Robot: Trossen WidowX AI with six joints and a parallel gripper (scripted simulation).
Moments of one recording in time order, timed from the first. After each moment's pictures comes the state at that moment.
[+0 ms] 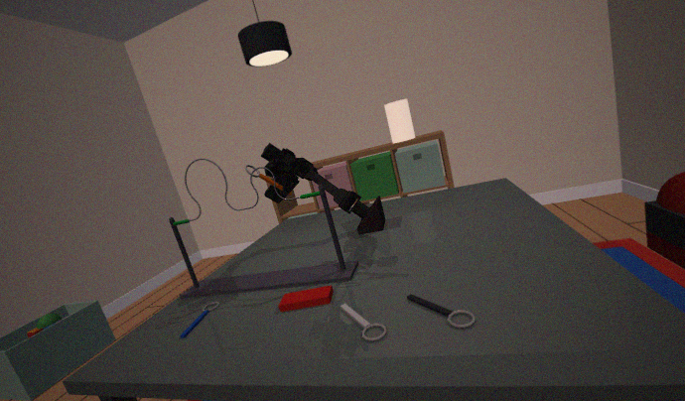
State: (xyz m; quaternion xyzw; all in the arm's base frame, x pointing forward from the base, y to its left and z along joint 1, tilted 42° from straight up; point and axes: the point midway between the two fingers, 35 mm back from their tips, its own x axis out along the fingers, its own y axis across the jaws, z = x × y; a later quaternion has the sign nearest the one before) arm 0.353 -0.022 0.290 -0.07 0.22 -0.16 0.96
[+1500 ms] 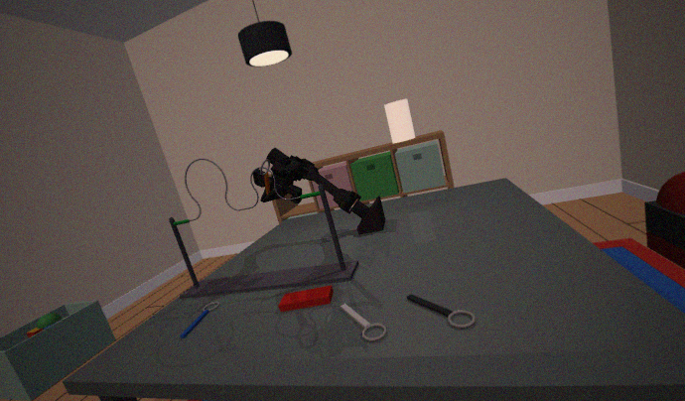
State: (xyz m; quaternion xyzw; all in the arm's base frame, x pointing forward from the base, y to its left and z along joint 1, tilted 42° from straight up) arm 0.344 -0.071 0.330 -0.56 0.19 -0.27 0.76
